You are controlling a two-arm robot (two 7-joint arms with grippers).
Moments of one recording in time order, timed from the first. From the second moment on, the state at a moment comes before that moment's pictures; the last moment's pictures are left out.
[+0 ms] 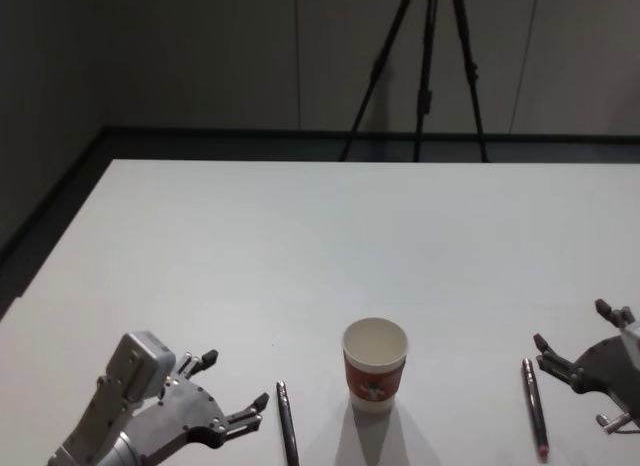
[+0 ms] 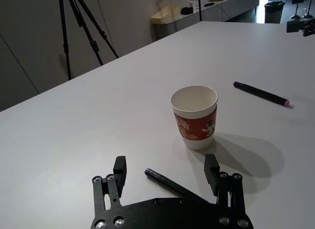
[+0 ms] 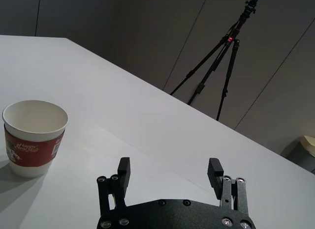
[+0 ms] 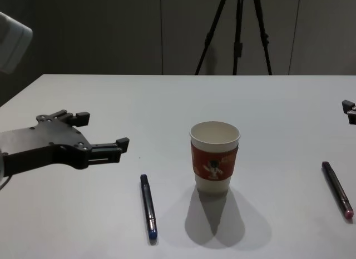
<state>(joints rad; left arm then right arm) -0.15 0.55 0.36 -1.47 -0.26 0.00 -0.37 0.20 0.60 -0.45 -1.41 0.25 -0.12 -0.03</state>
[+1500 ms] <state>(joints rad) -0.22 0.42 0.35 -1.43 -0.19 0.33 -0.38 0.20 0.60 -0.45 -1.41 0.25 -0.12 -0.03</state>
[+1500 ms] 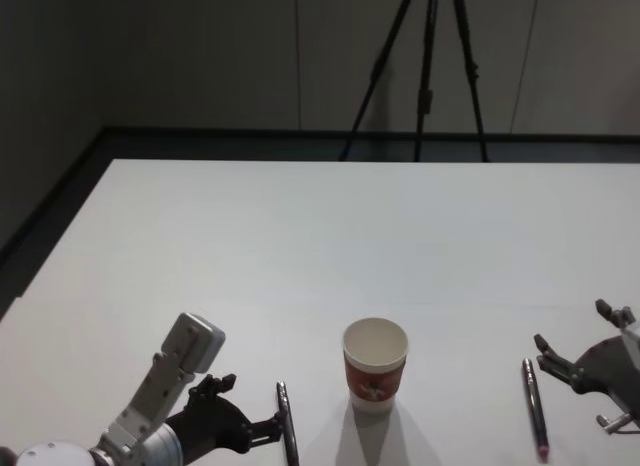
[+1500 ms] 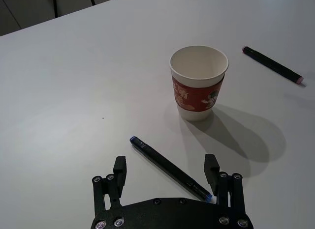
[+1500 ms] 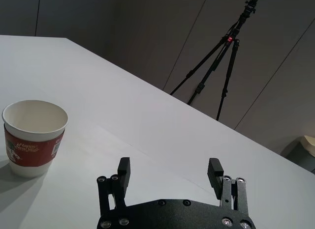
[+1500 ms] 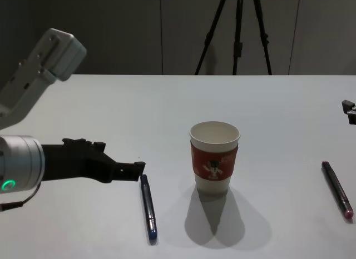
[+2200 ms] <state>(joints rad) -0.28 0.37 0.38 -1.38 -0.16 0.42 -0.38 0.20 0.60 -0.45 -1.41 0.25 -0.12 -0.03</state>
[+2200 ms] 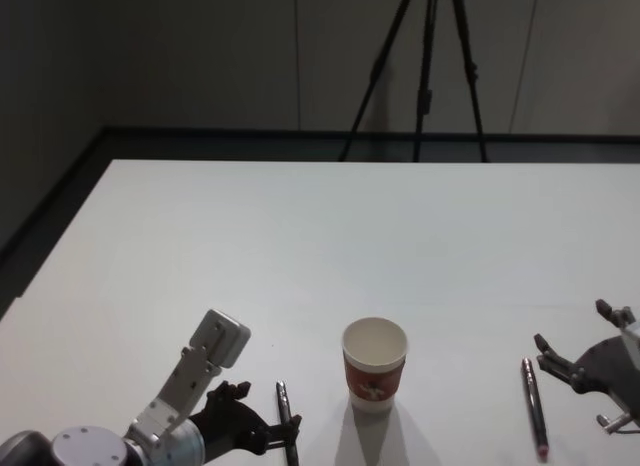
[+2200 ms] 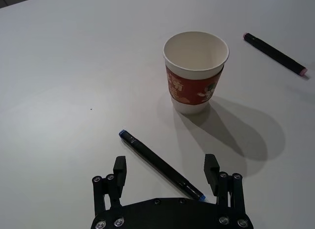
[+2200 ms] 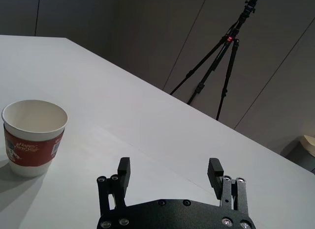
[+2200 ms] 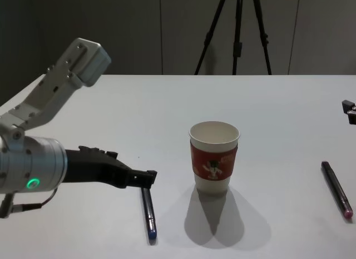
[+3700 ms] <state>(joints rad) -0.35 0.29 0.41 -1.25 -0.12 0.52 -0.39 0.20 0.60 -0.45 -1.41 0.25 -0.12 -0.03</state>
